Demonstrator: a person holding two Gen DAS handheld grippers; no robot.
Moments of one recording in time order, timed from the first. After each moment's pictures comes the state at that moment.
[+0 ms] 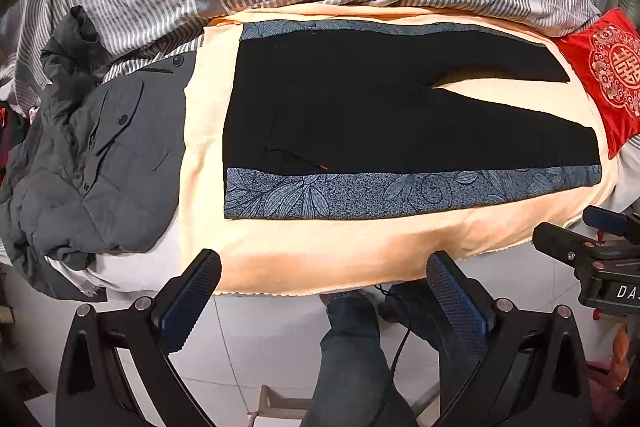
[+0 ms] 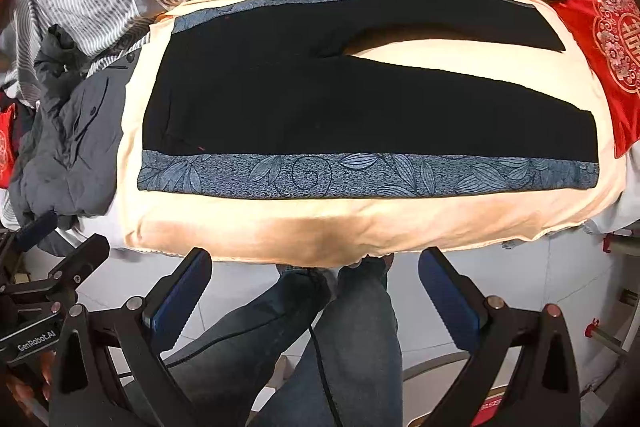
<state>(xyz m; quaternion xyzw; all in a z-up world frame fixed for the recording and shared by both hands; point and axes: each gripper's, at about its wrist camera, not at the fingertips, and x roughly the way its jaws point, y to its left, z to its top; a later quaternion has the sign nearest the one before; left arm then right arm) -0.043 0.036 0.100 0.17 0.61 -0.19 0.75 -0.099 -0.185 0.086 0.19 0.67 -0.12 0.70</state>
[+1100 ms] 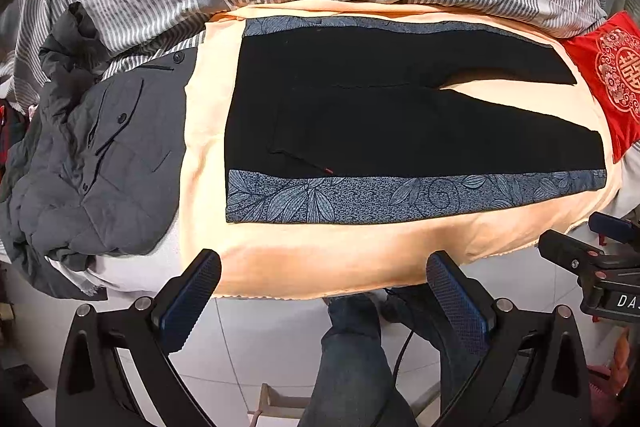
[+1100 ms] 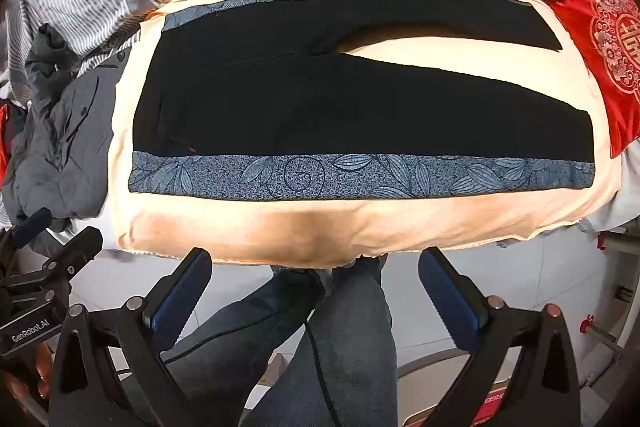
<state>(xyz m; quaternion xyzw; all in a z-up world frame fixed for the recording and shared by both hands) -0.008 0.028 0.084 0.16 0.63 -0.18 0.74 -0.091 -0.186 0.083 0.18 0.68 -0.14 0.69</state>
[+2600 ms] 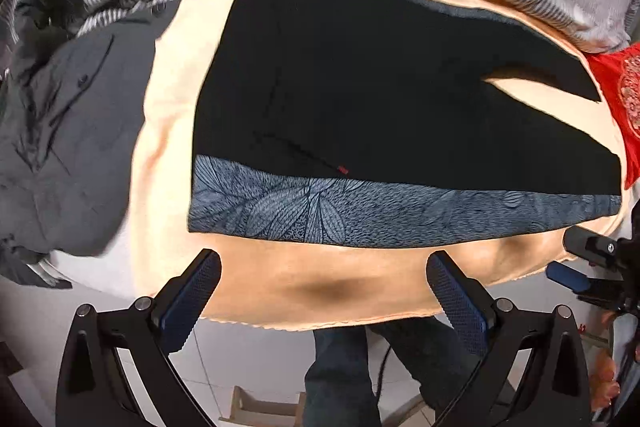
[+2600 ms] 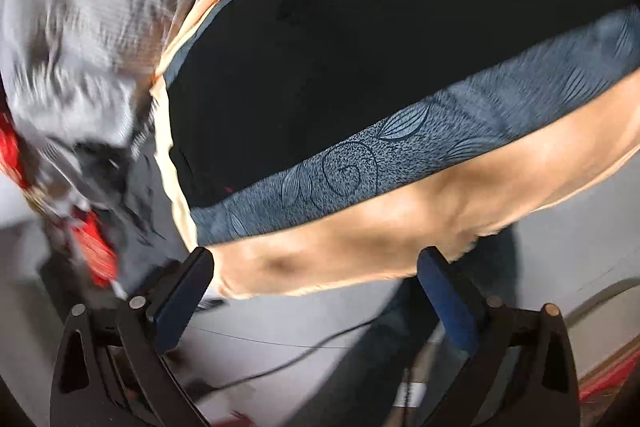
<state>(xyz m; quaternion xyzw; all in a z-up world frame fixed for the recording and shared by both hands) 0.017 0.035 -0.027 0.10 0.67 -0.16 0.72 -0.122 -0.234 -0.037 0.50 0.59 -0.08 0.62</state>
